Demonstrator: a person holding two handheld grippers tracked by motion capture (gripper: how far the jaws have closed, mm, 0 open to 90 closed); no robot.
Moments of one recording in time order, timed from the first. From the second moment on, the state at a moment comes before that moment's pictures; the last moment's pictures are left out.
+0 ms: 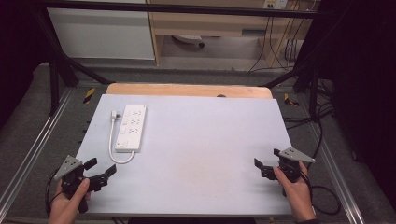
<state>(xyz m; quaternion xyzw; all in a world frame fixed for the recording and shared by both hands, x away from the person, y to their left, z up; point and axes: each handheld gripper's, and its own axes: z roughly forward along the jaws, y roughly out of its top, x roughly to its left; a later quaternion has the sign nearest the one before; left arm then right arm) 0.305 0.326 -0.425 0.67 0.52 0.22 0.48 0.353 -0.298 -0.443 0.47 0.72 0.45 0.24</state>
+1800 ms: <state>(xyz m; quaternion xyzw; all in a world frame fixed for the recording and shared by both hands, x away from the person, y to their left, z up) 0.375 0.321 -0.385 0.68 0.50 0.24 0.48 0.352 -0.283 -0.445 0.46 0.74 0.43 0.23</state>
